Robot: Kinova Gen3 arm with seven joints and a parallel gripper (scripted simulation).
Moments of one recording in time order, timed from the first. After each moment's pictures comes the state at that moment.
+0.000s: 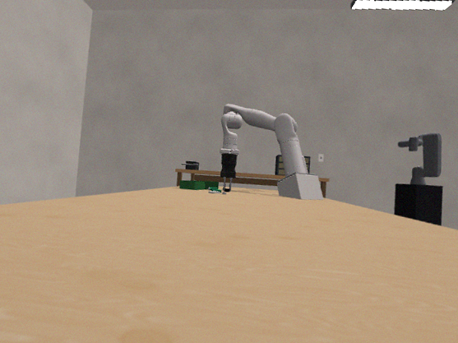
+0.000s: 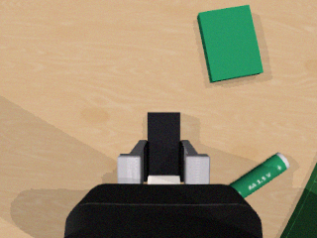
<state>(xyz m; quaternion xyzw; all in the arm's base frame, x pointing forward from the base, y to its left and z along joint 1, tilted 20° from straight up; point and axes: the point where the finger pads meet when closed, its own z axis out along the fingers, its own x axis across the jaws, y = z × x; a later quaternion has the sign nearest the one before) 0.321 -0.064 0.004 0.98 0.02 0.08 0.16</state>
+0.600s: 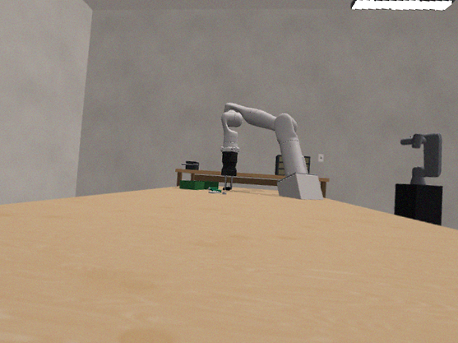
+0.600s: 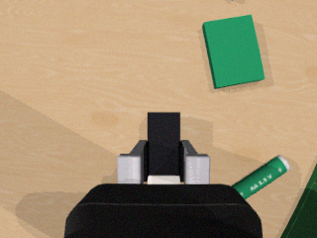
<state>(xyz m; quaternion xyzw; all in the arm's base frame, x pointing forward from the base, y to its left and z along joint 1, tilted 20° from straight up) 0.314 -0.058 0.012 0.98 0.02 0.07 0.16</state>
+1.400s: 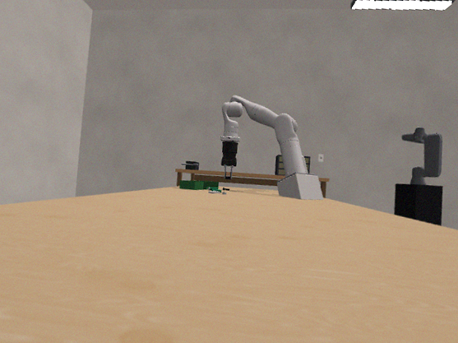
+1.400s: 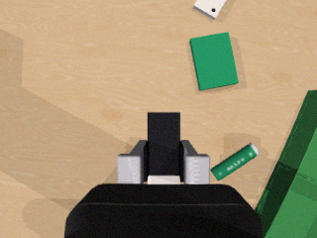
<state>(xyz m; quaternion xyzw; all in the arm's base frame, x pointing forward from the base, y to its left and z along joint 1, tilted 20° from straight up) 0.311 -0.044 0.060 0.98 0.02 0.08 0.16</state>
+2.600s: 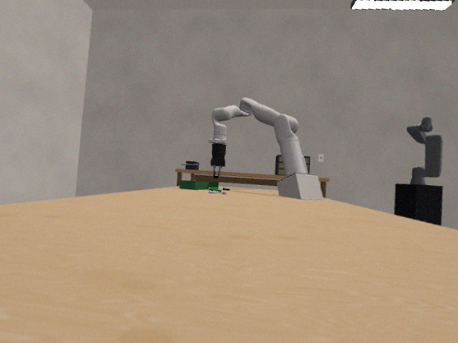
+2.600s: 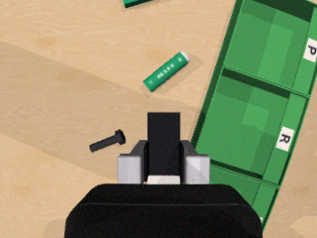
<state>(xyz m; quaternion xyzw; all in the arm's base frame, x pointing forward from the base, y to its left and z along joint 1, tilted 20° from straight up) 0.372 -0.124 0.097 0.98 -0.03 0.09 0.15</state>
